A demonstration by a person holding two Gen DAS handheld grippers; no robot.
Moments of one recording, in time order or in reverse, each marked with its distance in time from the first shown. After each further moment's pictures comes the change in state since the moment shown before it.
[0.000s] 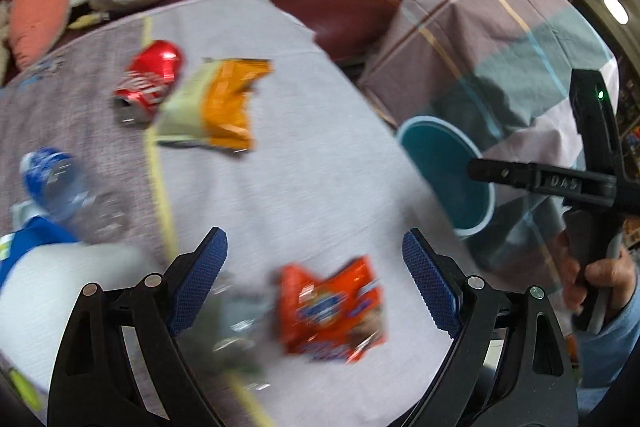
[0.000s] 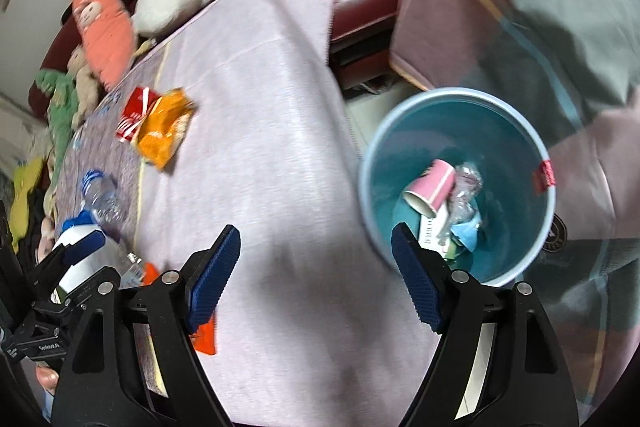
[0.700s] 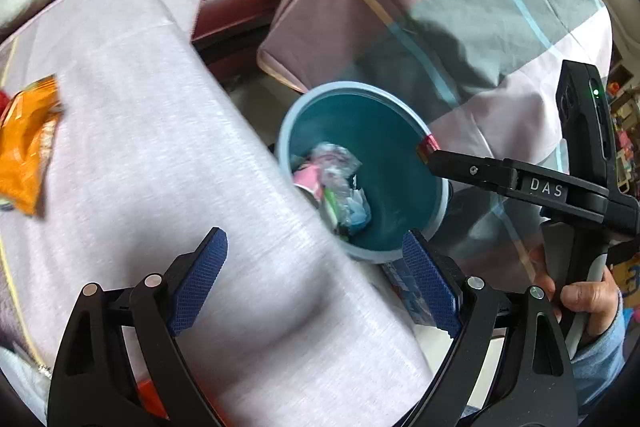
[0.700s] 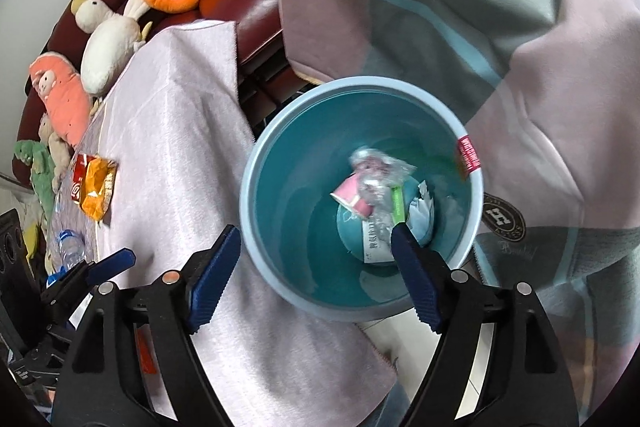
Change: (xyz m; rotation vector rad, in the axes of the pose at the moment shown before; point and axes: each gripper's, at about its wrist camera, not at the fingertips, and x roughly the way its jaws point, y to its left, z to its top) left arm 0.113 -0.122 0.041 0.115 0.152 -0.166; right arm 0.005 -0.135 0.003 0.226 -0.032 -0.022
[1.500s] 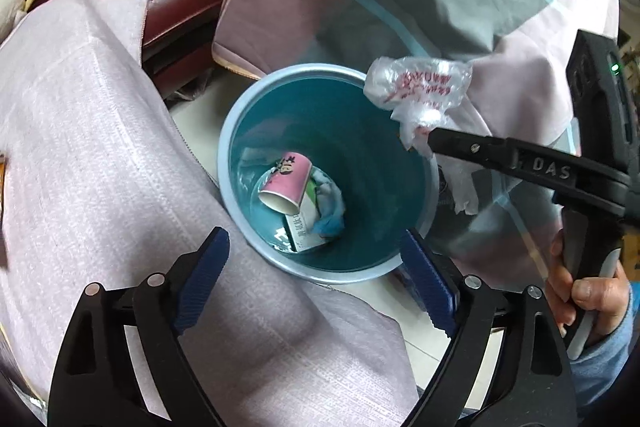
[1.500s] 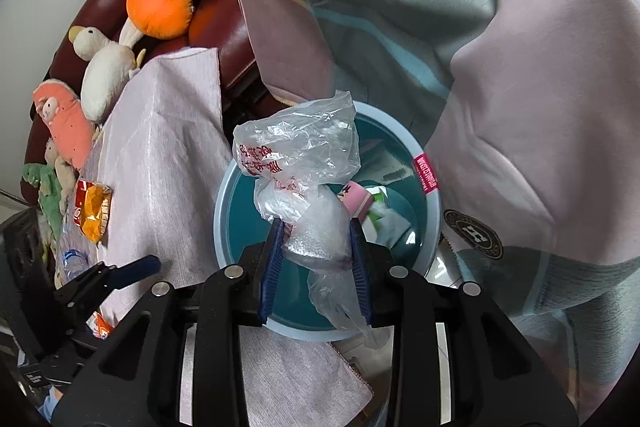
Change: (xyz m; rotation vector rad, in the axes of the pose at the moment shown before) left arm 0.053 -0.048 0.018 0.104 0.084 0.005; right arm -0.005 -0.055 0.012 0.055 -0.049 0.038
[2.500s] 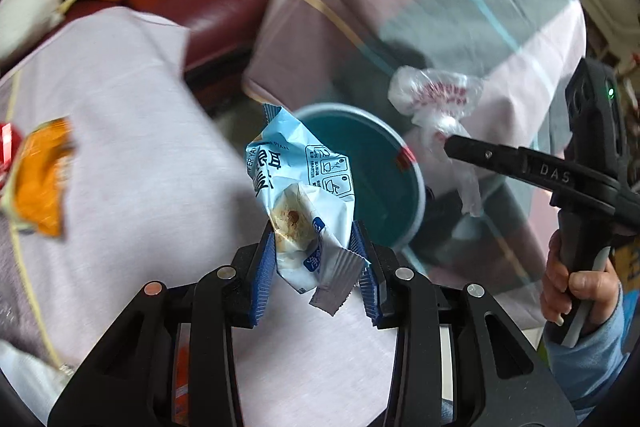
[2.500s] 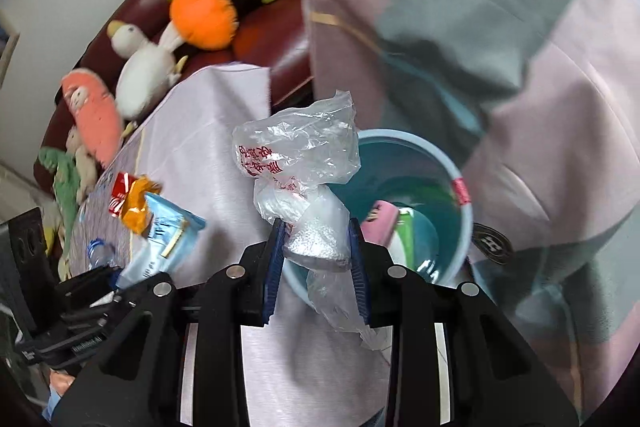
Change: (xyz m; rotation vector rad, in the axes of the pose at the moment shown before) left arm -0.070 0.018 -0.022 -0.014 -0.117 -0.023; right arm -0.056 0.050 -0.011 -0.079 -0.099 0.037
